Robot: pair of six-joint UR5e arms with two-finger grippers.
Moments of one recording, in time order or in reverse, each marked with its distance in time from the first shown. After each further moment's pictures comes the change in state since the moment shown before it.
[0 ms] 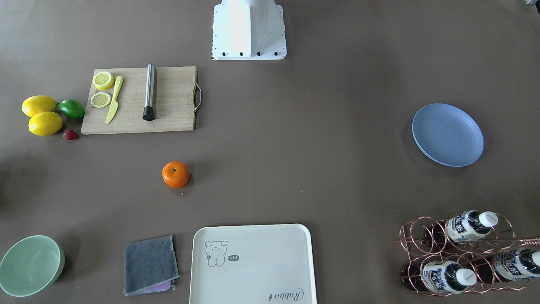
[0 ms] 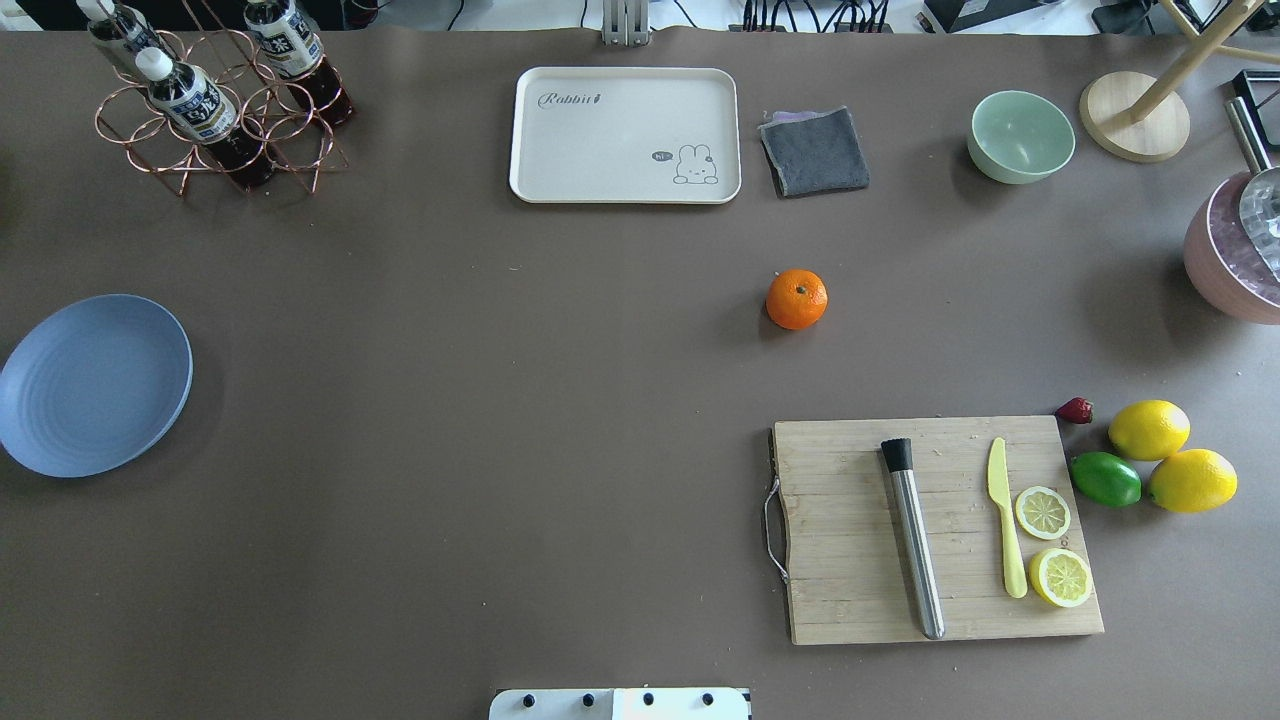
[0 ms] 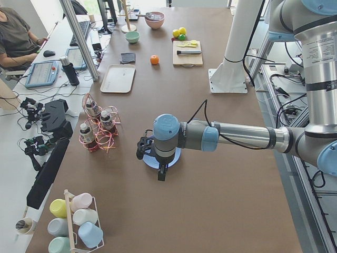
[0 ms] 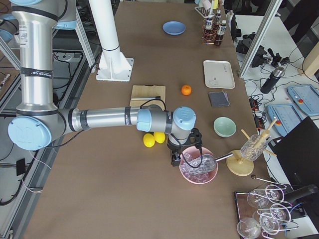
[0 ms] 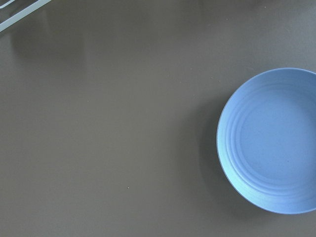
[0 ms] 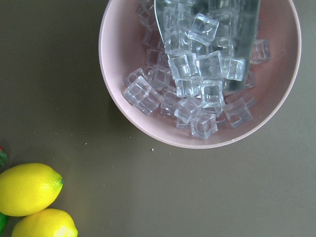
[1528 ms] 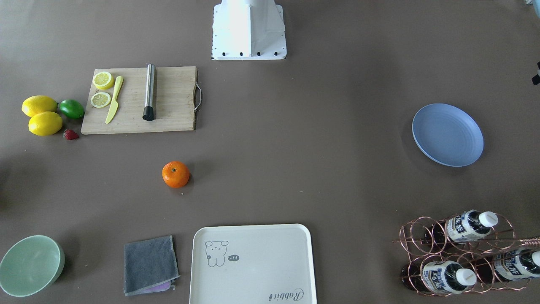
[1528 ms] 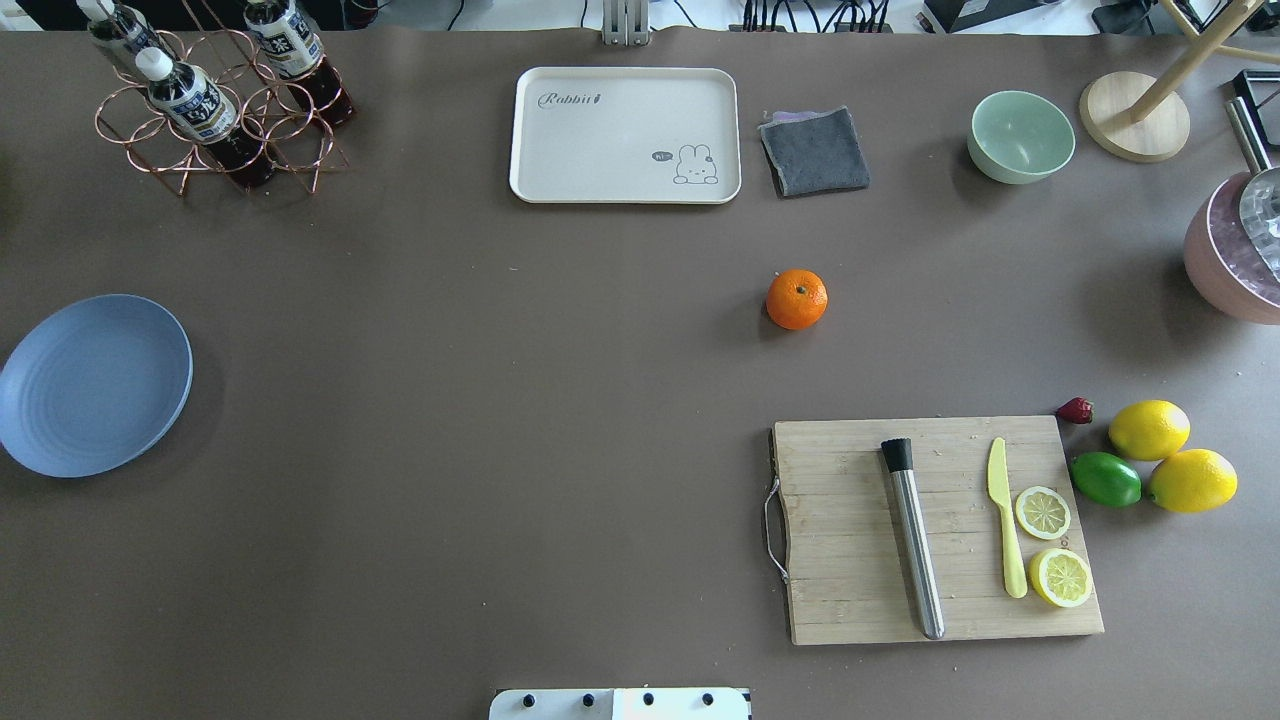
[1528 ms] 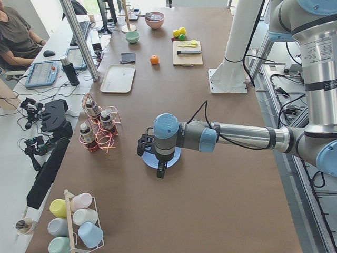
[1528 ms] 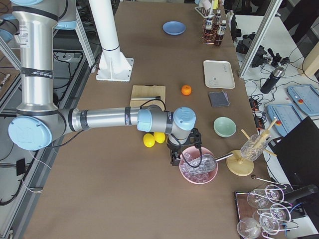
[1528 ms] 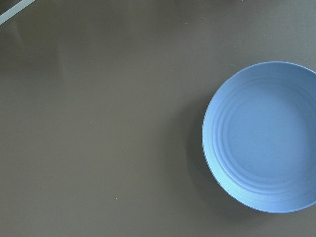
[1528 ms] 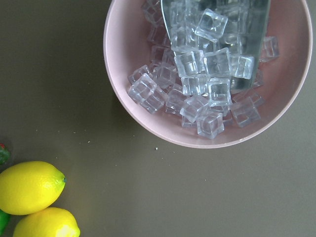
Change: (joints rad) left arm 0.036 0.005 0.006 -0.050 -0.016 -0.003; right arm -0.013 -0.011 -0.003 0.022 0.014 0.001
